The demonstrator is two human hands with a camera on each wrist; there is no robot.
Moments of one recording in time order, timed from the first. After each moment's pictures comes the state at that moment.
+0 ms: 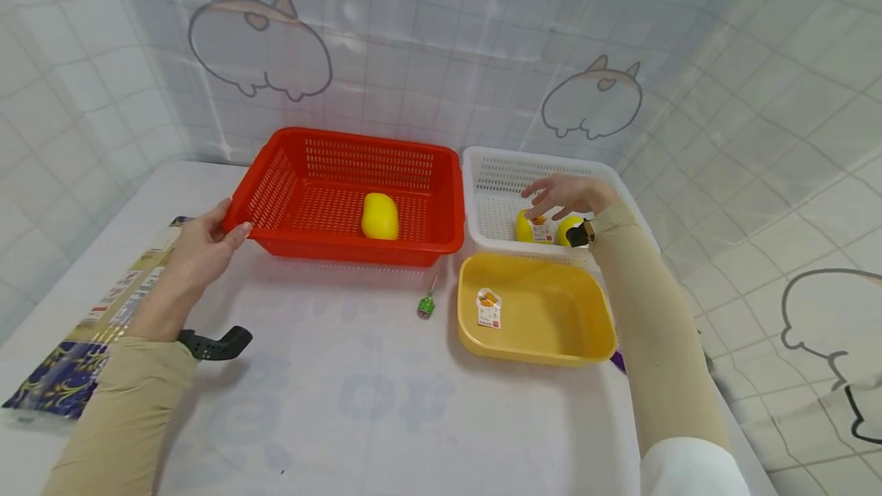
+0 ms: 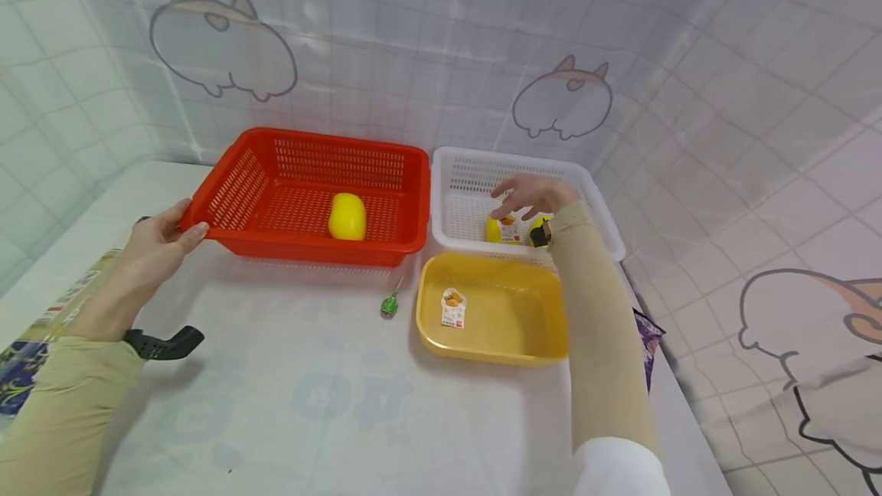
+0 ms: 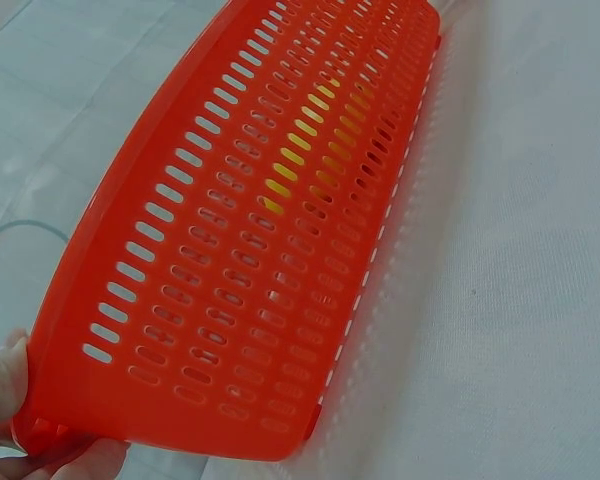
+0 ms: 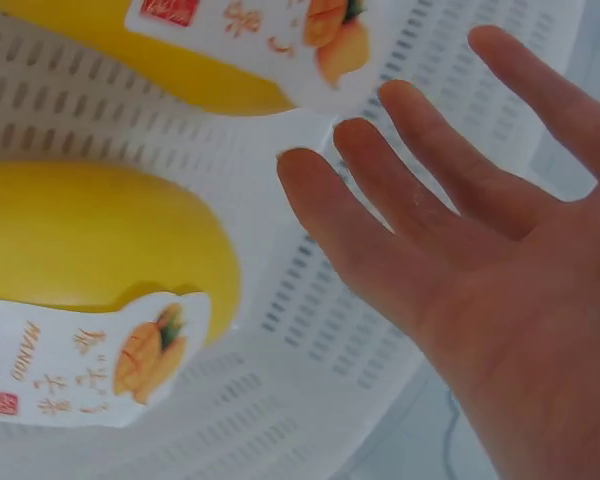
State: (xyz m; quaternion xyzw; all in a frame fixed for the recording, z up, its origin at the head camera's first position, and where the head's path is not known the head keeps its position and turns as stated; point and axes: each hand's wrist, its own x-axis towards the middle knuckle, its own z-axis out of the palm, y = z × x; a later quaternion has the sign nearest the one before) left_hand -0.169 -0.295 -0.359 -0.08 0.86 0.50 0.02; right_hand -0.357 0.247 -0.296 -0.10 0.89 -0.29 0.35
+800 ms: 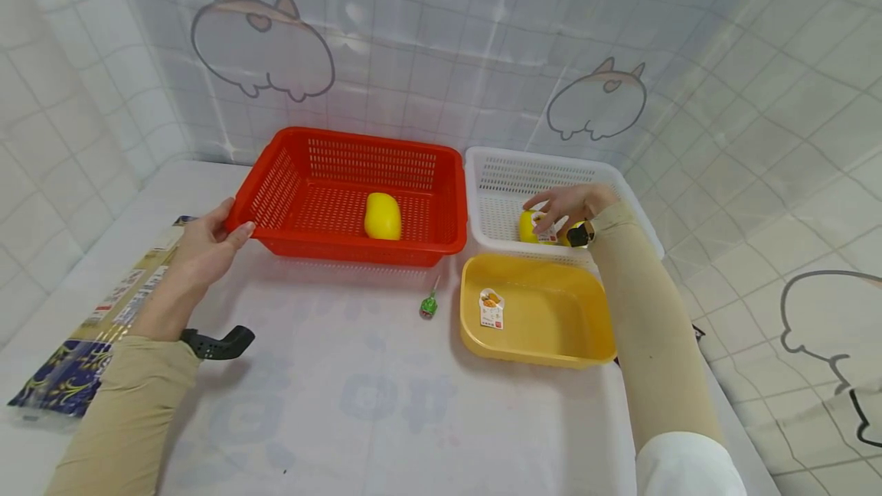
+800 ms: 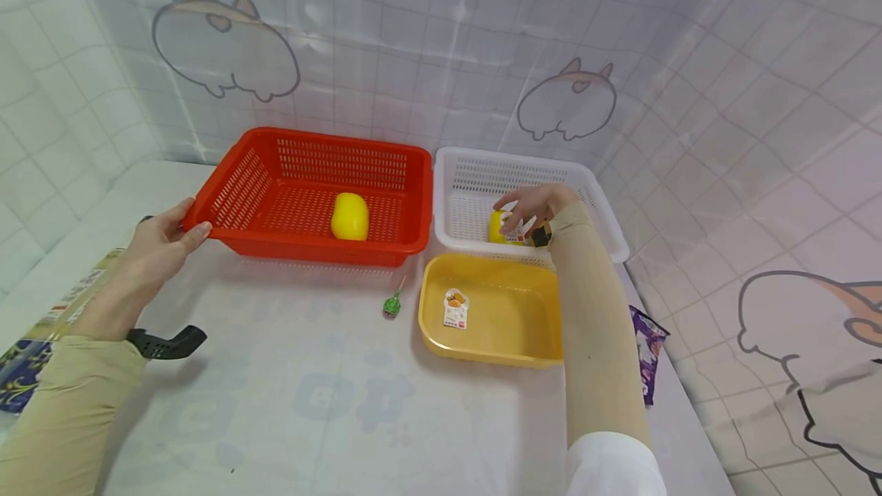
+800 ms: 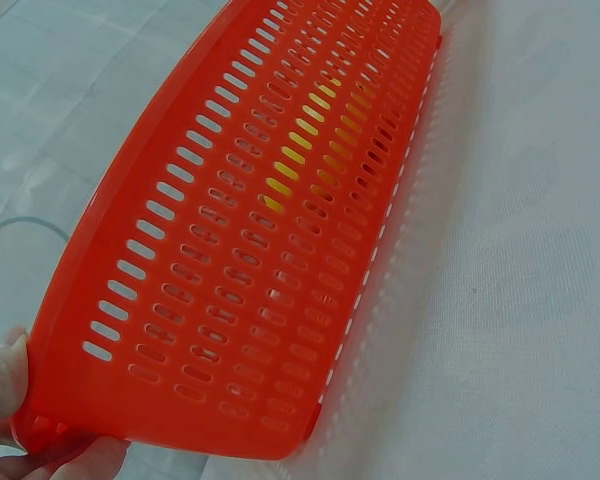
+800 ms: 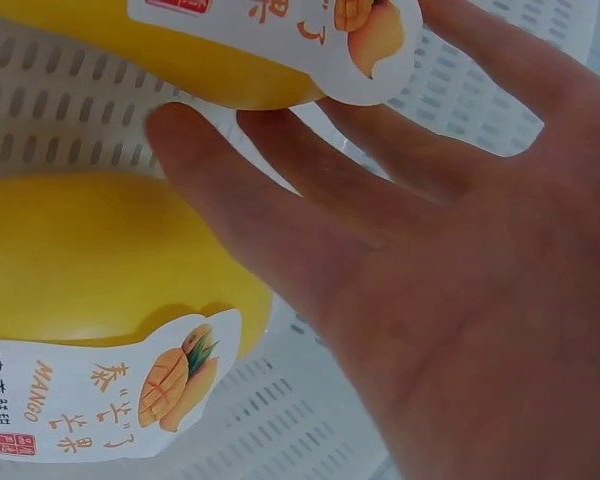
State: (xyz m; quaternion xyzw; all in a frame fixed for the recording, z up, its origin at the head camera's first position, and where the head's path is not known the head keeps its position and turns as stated) left_hand -0.166 -0.294 -0.361 -0.08 0.86 0.50 0.01; right_hand -0.368 0.255 -0.309 -0.09 0.85 -0.26 0.44
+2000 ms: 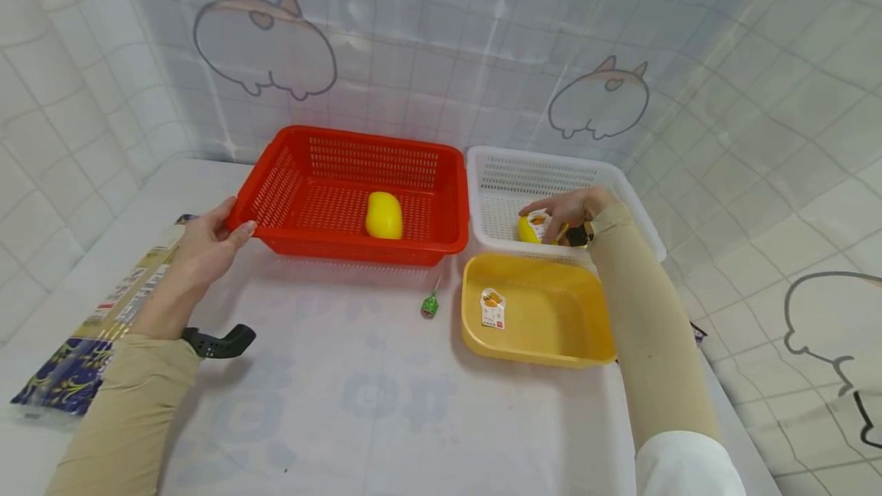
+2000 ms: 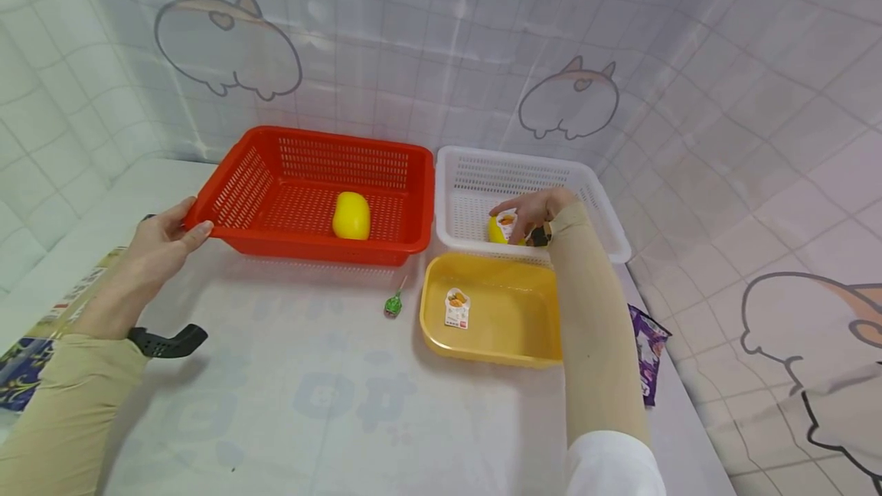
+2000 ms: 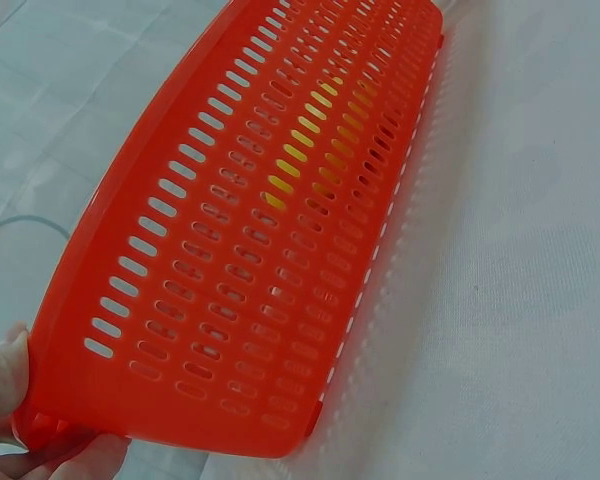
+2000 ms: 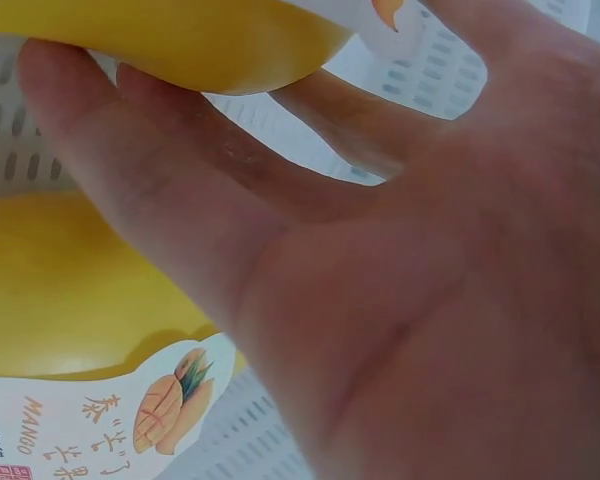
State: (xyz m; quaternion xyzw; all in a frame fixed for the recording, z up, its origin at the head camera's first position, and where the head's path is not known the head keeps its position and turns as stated) left_hand -0.165 -0.294 -0.361 -0.08 0.86 0.50 0.01; right_hand -0.370 0.255 -0.315 -0.12 0.85 -0.20 0.47
